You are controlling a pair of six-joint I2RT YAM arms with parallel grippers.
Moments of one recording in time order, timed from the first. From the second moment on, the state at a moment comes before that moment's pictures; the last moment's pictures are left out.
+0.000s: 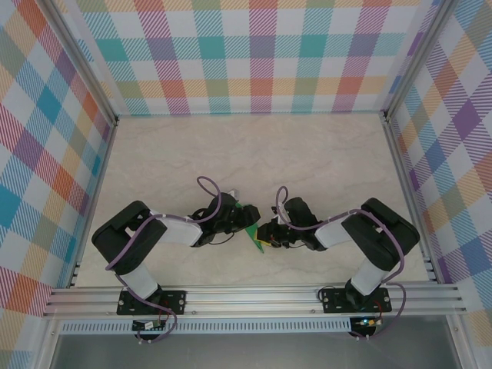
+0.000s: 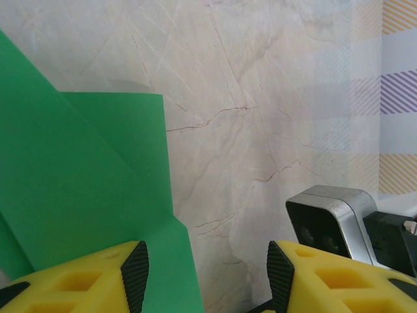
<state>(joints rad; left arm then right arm) -0.77 1.68 0.59 0.45 0.17 -1.07 0.69 1.66 0.43 0.47 -0.66 1.04</state>
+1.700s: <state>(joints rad) -0.77 1.68 0.59 0.44 0.17 -1.07 0.79 1.40 0.56 -0.09 -0.50 0.79</state>
